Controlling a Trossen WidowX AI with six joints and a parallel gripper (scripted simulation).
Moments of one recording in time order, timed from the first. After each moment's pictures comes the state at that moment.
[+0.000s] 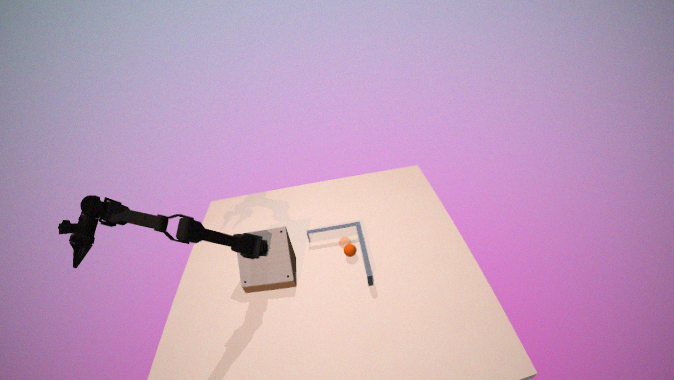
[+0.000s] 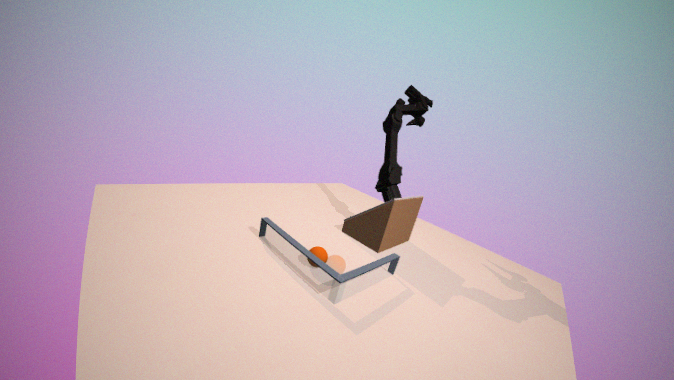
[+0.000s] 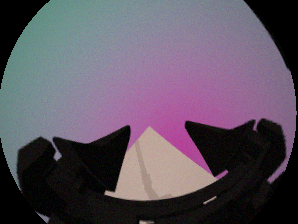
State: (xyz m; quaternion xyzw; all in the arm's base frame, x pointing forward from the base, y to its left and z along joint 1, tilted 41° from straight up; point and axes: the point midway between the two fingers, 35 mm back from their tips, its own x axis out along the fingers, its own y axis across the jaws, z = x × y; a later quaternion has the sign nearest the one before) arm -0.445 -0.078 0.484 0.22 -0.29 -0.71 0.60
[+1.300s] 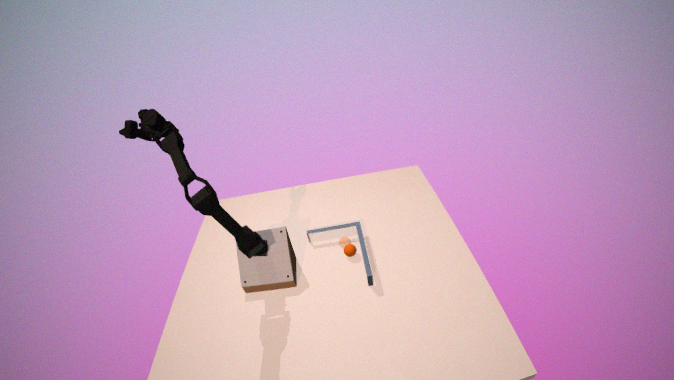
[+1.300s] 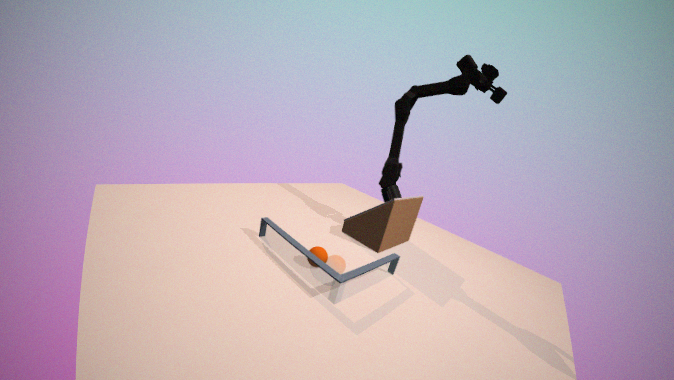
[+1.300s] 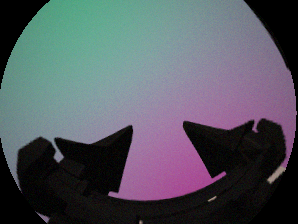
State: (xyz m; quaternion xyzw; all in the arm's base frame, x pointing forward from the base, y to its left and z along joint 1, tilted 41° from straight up) arm -0.427 0.384 0.357 -0.02 -0.56 -0.83 0.00
